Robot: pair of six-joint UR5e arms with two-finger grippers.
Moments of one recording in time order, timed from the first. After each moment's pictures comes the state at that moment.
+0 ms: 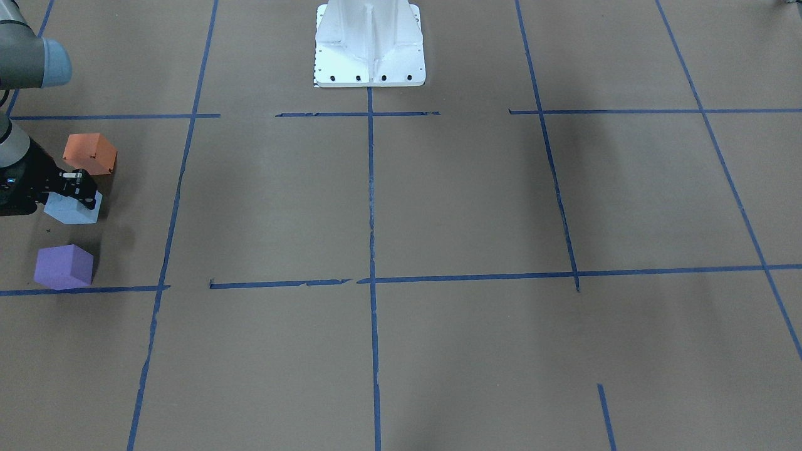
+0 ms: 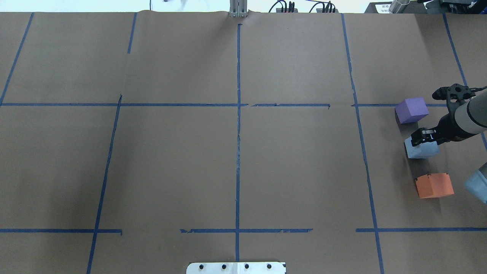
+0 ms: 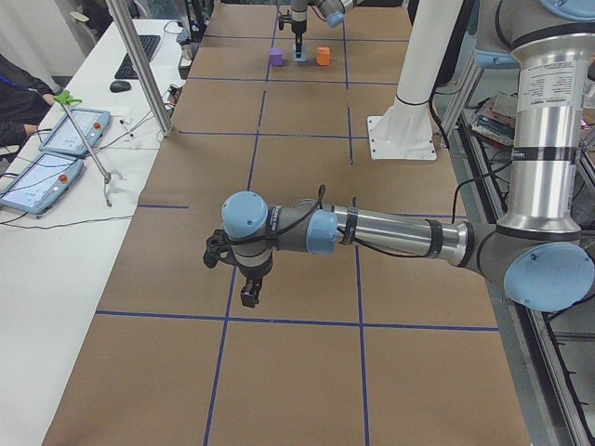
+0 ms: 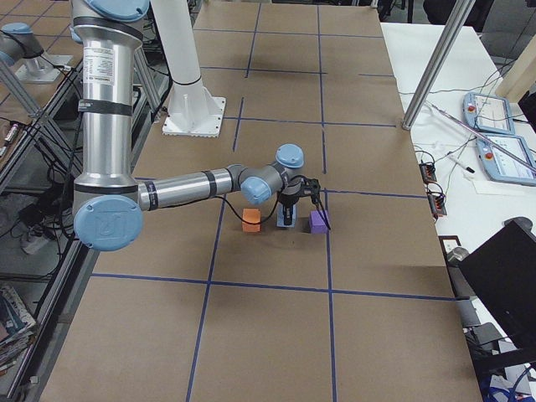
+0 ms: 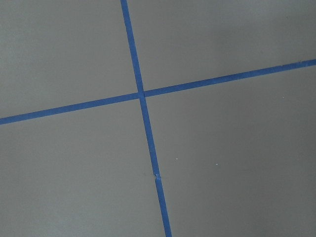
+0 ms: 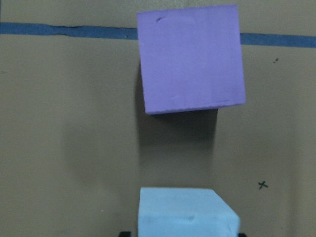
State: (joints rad) left arm -1.55 -1.54 -1.73 -1.51 -2.39 0.13; right arm 0.94 -1.64 1.75 -1.16 2.12 0.77
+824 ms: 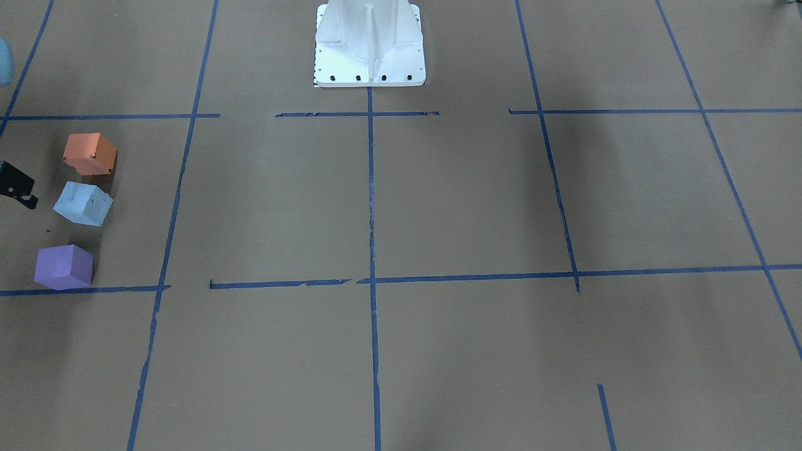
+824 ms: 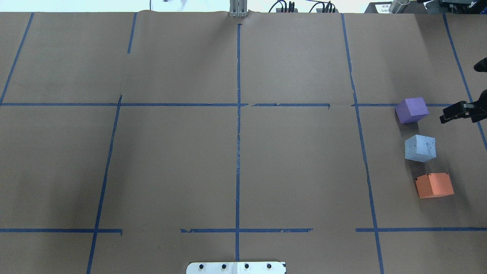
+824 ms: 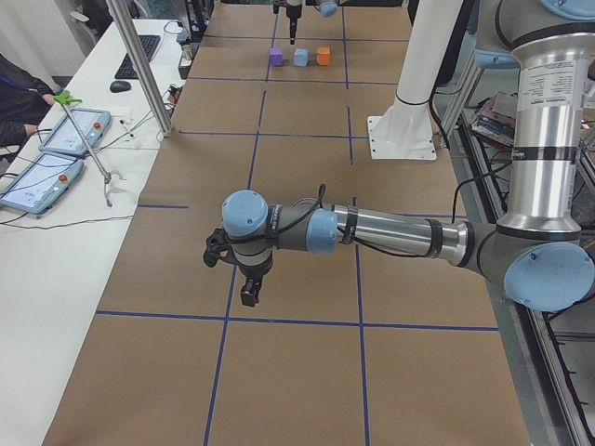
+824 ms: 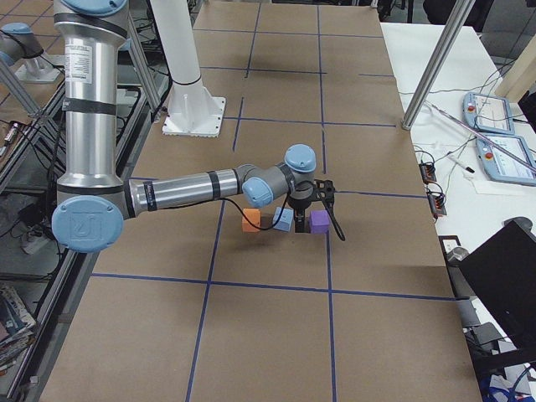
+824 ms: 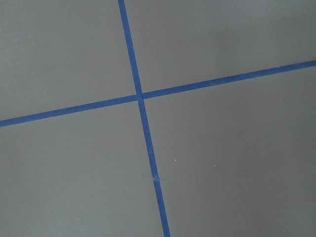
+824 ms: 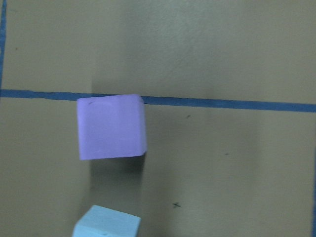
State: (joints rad) left arm -1.55 -1.54 -1.73 -1.51 -2.39 0.13; right arm 1.22 -1.63 1.77 -1.30 2.25 0.48
